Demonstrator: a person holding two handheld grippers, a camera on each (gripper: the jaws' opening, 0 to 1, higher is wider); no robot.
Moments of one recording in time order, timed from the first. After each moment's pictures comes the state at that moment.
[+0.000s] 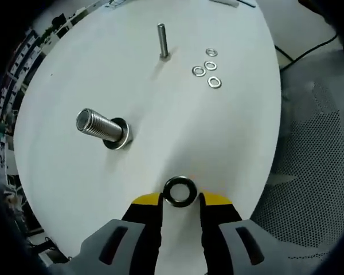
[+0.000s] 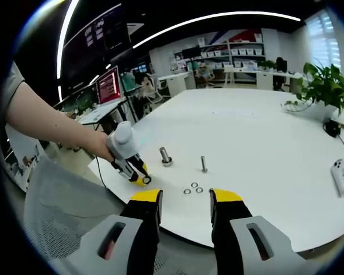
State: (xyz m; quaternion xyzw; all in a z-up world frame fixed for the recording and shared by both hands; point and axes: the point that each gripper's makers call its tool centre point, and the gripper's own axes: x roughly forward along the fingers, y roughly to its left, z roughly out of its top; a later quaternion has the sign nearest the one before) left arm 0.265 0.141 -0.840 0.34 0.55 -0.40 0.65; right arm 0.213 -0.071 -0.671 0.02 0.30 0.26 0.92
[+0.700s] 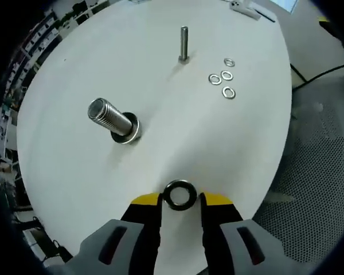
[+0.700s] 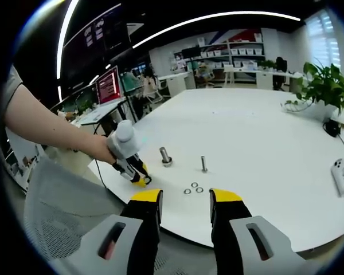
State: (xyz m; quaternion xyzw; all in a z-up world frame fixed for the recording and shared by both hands) left arm 0.267 0.138 -0.840 0.29 0.56 -0.35 0.69; right arm 0.213 -0.071 -0.671 0.02 0.30 0.26 0.92
